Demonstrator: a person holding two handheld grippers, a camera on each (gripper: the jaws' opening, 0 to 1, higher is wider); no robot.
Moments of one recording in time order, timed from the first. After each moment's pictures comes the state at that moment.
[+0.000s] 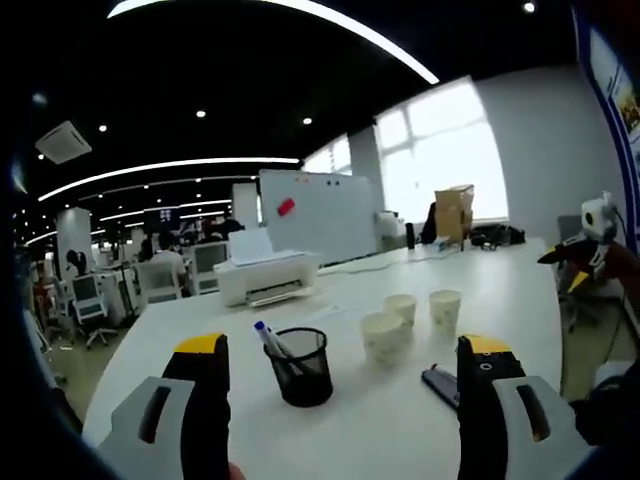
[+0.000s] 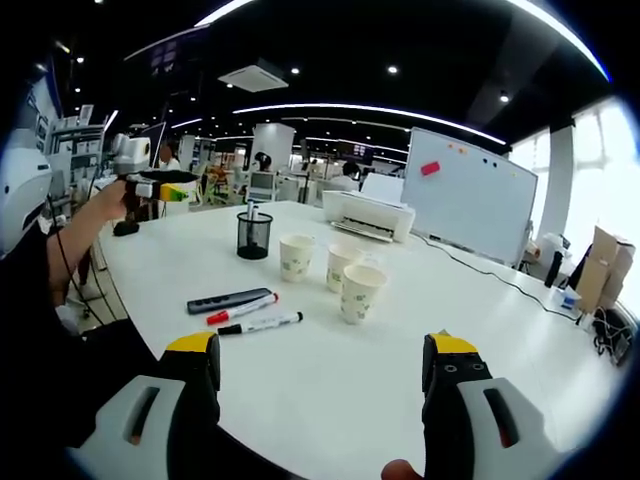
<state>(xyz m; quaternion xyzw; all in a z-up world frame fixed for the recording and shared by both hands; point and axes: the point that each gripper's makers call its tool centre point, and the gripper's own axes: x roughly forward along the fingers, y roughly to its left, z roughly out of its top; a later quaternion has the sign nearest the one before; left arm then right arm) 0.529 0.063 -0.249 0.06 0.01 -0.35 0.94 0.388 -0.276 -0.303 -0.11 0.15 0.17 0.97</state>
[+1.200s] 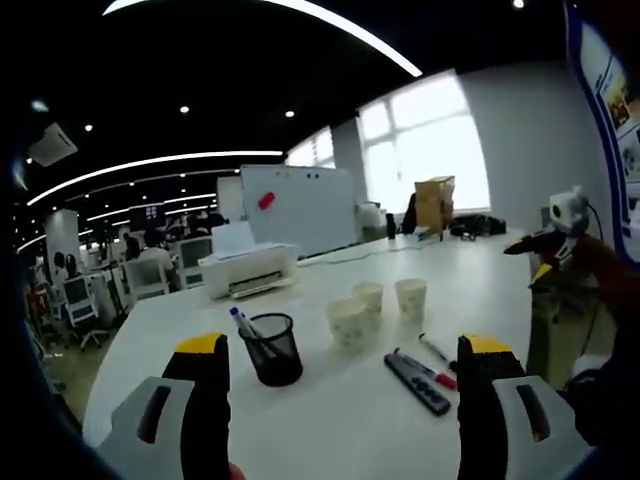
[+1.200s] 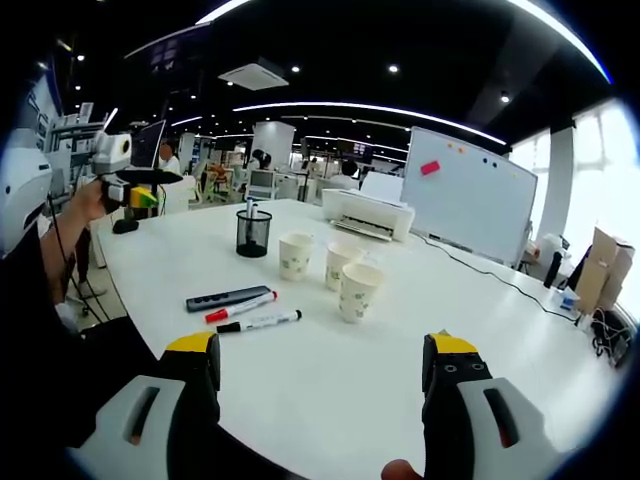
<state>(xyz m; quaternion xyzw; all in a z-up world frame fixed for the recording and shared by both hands) 0.477 0.053 -0.257 0.07 0.03 -0.38 0.92 0.389 -0.276 -0.305 -0.11 0.15 0.17 0.97</state>
